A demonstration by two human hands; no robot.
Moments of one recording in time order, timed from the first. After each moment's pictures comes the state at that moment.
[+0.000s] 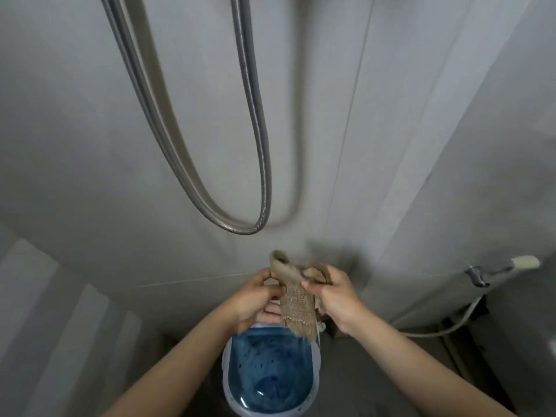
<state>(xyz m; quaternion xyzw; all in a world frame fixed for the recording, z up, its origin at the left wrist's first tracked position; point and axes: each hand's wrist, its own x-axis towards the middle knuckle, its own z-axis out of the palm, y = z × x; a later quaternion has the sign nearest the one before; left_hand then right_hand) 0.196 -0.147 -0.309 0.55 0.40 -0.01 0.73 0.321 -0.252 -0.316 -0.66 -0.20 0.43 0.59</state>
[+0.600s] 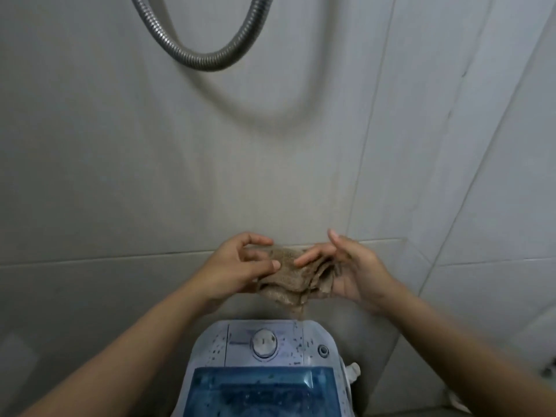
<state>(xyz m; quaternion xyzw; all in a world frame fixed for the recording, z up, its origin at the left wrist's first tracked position) 0.221 -0.066 -0.525 0.68 0.27 0.22 0.65 0.384 -0.191 -0.529 -0.48 -0.41 0.52 0.58</state>
